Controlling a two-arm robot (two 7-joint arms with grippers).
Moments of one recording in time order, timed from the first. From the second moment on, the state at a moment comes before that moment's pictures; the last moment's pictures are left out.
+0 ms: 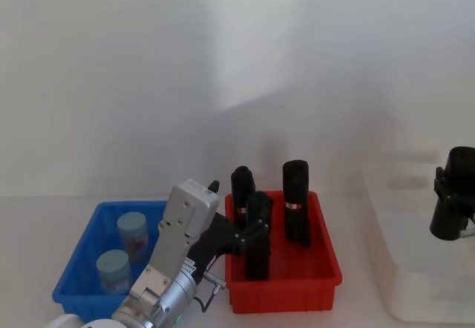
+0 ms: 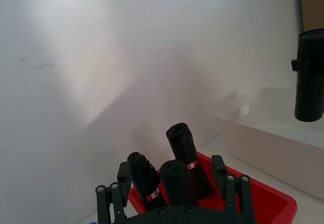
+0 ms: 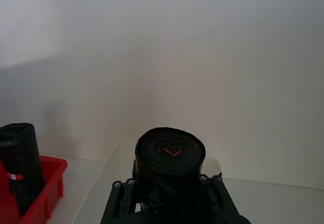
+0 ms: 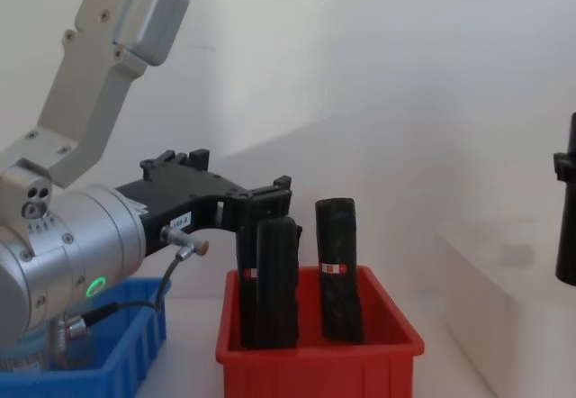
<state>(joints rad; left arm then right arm) -0.24 0.38 0.45 -1.63 -0.20 0.01 -0.01 0.29 0.27 -0.17 -1.50 0.15 0.20 -0.01</state>
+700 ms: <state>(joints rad) -0.24 0.38 0.45 -1.63 -0.20 0.01 -0.01 0.34 0.27 -0.15 -1.35 0.20 0.14 0.04</state>
